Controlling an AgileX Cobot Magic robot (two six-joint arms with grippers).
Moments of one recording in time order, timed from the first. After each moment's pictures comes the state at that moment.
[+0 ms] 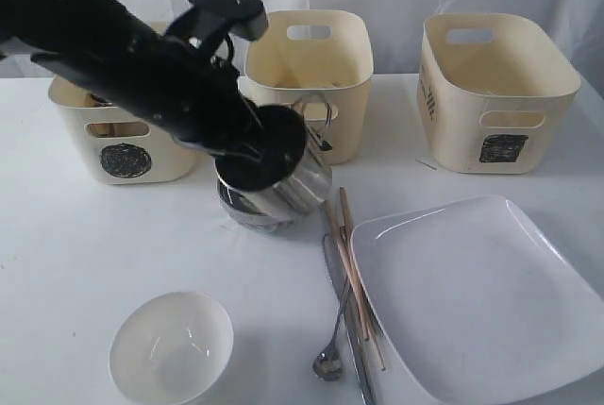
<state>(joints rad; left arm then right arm) -0.66 1.54 -1.23 -0.33 0.63 0.38 -0.07 0.01 -0.01 -0.03 0.32 -0.11</state>
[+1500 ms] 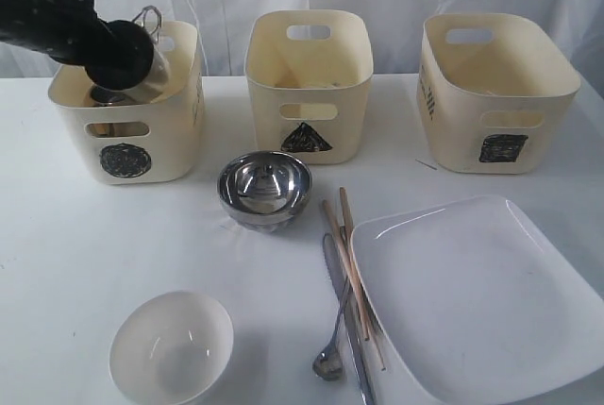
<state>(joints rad) -0.20 1.80 -1.40 -0.13 0.29 0.46 -0.07 0.01 -0.01 -0.03 0.32 -0.11</state>
